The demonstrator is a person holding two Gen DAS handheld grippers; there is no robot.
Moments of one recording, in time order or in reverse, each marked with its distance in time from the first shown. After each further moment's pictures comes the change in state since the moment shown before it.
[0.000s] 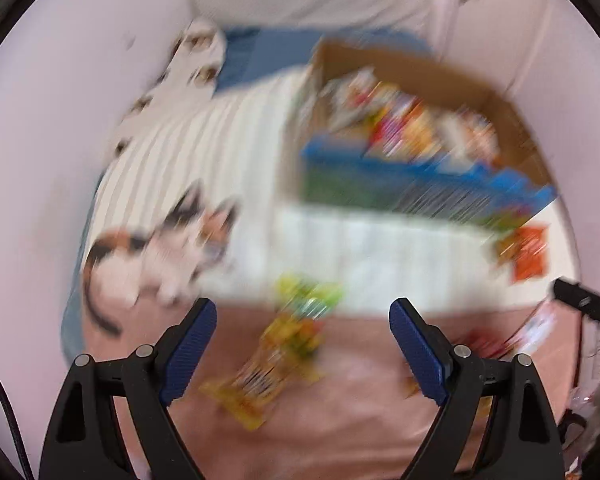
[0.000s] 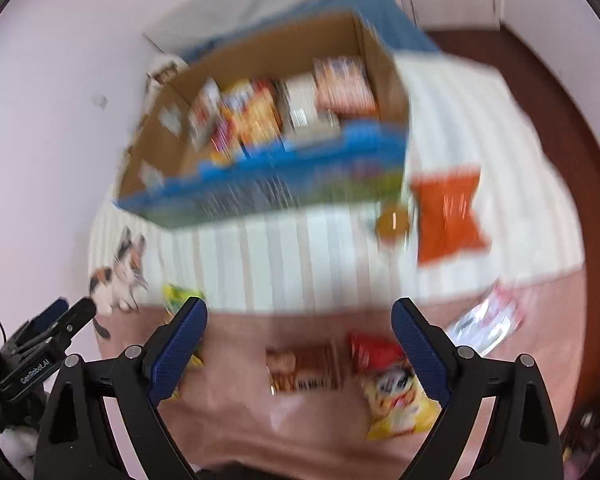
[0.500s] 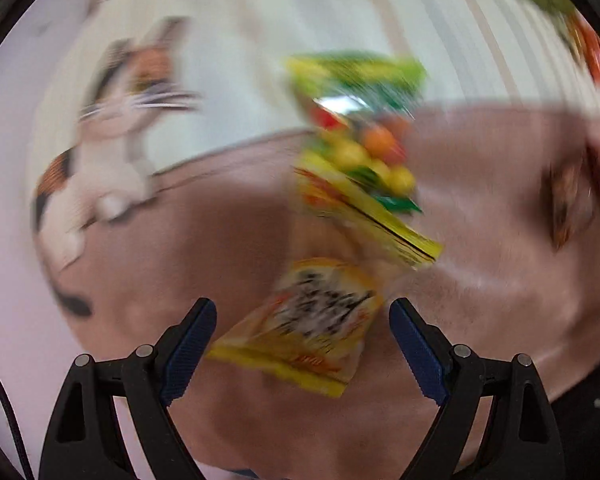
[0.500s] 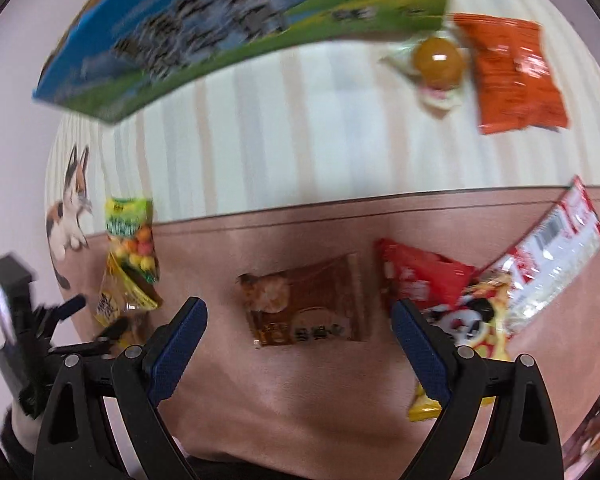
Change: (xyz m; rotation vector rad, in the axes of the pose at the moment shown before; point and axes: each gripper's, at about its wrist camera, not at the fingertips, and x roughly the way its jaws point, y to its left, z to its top) left arm 0.137 0.001 -0.079 0.379 0.363 0.064; right arm 0.112 0.009 -0.056 0.003 0.262 -0.034
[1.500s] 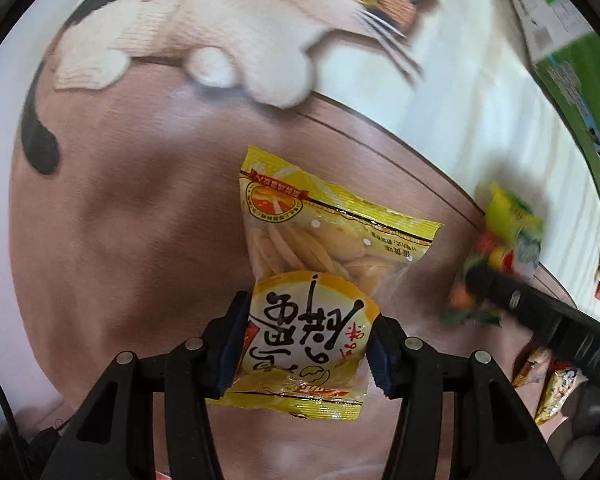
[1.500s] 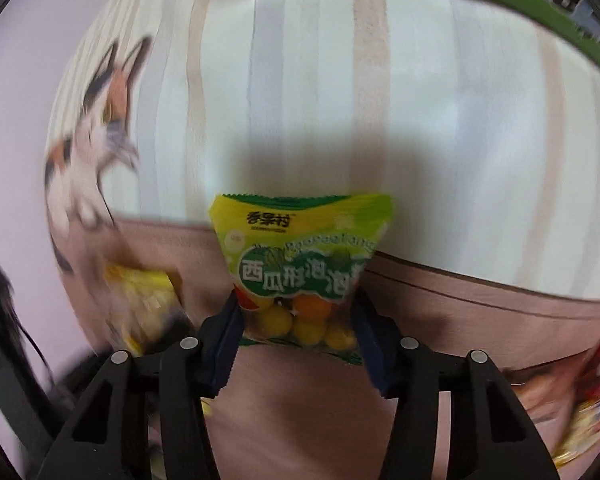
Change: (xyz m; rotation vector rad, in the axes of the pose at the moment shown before) left arm 0.024 0.078 -0.040 -0.678 -0.029 -0.277; right arm 0.109 0.173 0.033 -0.250 0.145 -0.021
